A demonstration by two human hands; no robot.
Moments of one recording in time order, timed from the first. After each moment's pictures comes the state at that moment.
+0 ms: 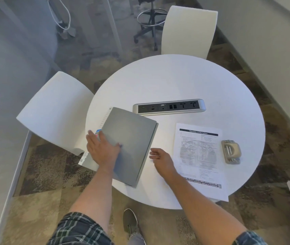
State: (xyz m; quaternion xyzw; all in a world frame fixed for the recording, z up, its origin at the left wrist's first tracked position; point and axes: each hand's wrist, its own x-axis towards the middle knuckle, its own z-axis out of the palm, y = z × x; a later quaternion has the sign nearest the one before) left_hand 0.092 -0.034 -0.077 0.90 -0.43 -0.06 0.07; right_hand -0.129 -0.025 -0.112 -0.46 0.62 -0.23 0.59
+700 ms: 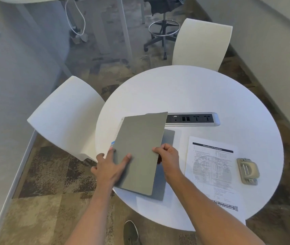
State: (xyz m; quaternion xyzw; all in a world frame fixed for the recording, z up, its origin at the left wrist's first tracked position) left_hand 0.123 -0.001 -0.057 0.87 -0.42 -0.25 0.11; right_hand -0.086 -0.066 -0.052 -0.33 0.57 -0.38 0.65
